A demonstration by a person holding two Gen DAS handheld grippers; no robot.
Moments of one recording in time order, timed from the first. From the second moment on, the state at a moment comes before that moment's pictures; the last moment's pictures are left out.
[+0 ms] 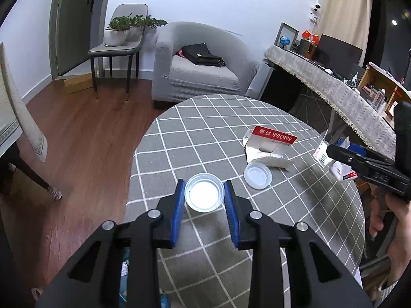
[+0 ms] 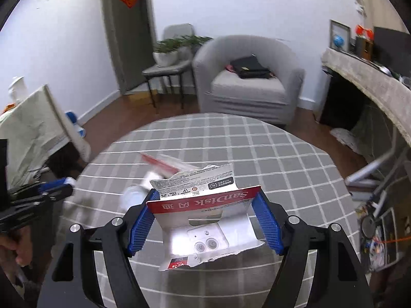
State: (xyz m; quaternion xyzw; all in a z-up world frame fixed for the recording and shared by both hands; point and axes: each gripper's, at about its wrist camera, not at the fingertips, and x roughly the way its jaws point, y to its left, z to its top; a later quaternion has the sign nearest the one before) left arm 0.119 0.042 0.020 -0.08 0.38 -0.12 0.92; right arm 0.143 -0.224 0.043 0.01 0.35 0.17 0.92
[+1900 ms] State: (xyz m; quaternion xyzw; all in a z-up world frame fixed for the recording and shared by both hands) left arm 0.044 0.226 -0.202 -0.16 0.62 -0.02 0.77; right arm 0.097 0.116 -0.038 -0.09 0.45 0.38 0.80
